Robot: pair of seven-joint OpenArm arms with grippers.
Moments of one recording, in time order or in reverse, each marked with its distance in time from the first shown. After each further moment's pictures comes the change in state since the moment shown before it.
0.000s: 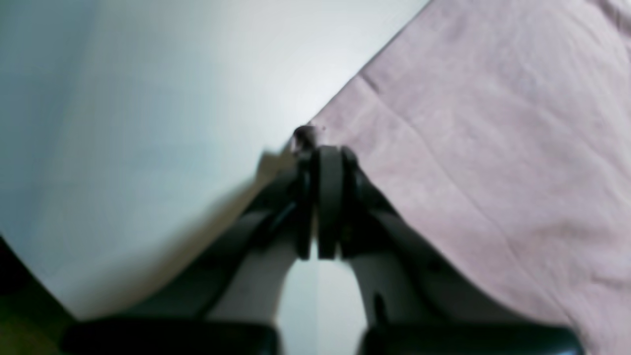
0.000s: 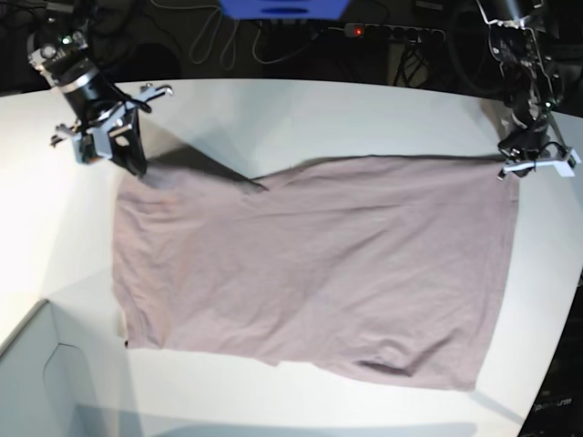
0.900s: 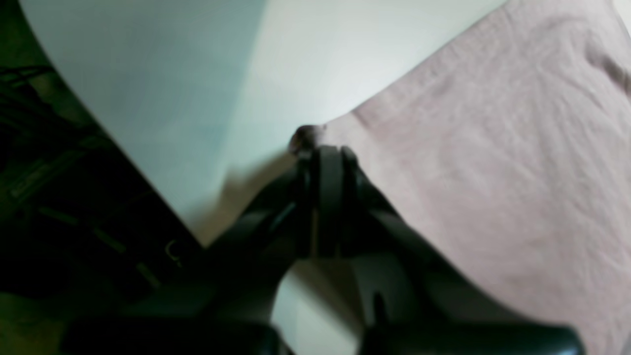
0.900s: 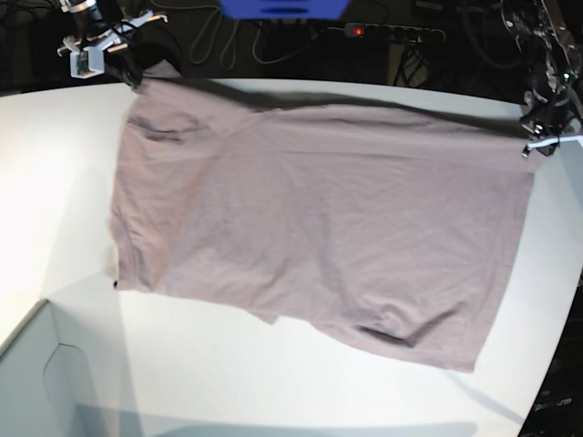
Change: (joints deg) left arm 6.9 0.1 -6.2 7.2 -0.2 -0.4 0.5; right arm -11.8 -2.1 4.6 -13.2 0.1 -0.1 13.3
